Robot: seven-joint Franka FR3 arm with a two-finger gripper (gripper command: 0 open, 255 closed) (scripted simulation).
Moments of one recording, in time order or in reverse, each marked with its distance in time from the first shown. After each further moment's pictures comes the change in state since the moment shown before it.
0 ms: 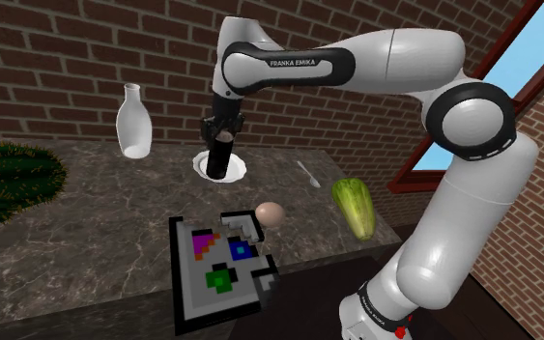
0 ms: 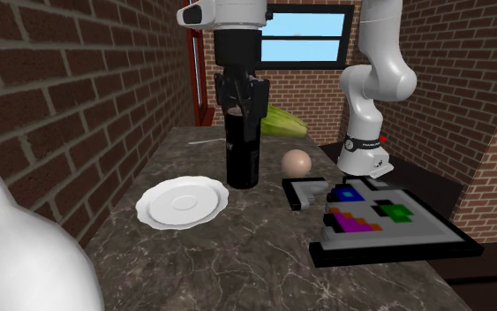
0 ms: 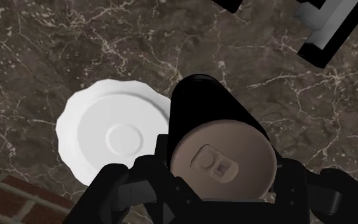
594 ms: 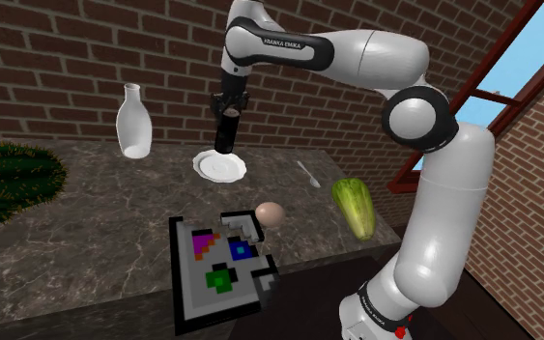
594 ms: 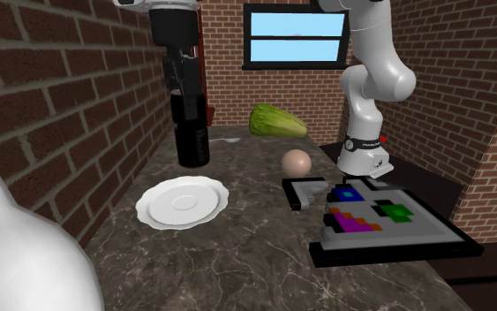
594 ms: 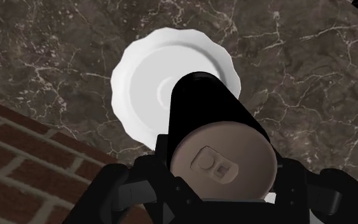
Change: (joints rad) arm -0.061 0.210 -0.054 0.378 -0.028 -0.169 -0.130
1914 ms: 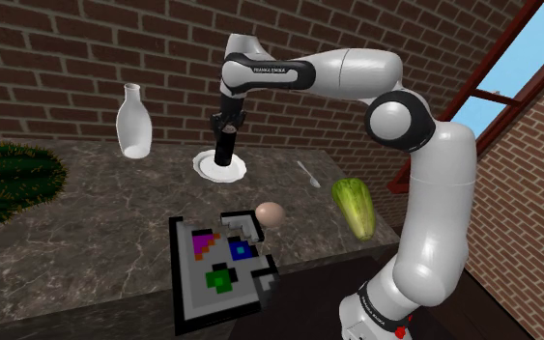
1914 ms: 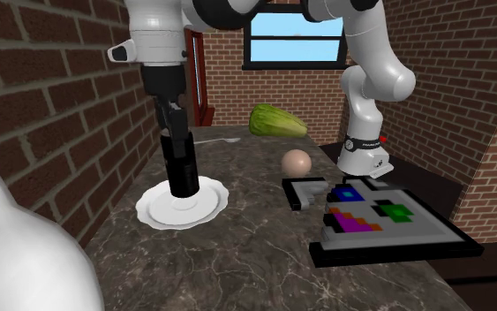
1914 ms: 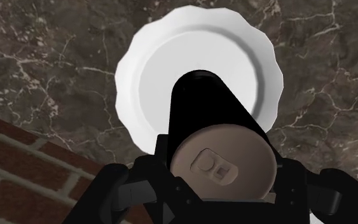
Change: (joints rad) arm -0.026 0.101 -0.019 -0.049 -0.013 0.150 -0.035
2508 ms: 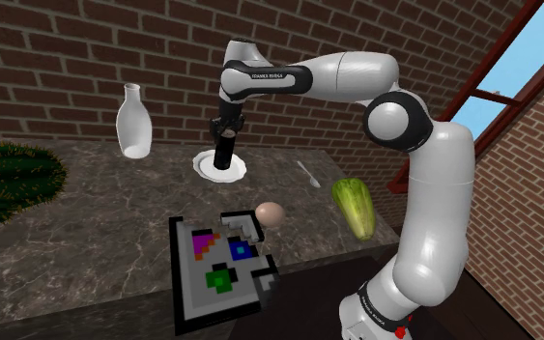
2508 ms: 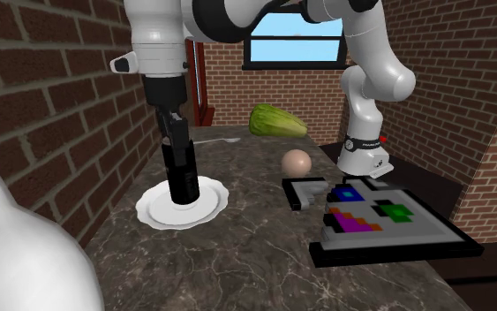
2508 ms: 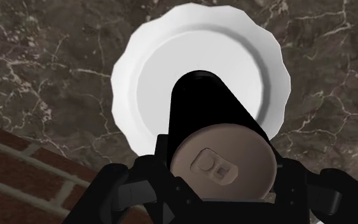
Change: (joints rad) arm -0.001 0.012 -0.002 -0.028 -0.003 0.040 0.002
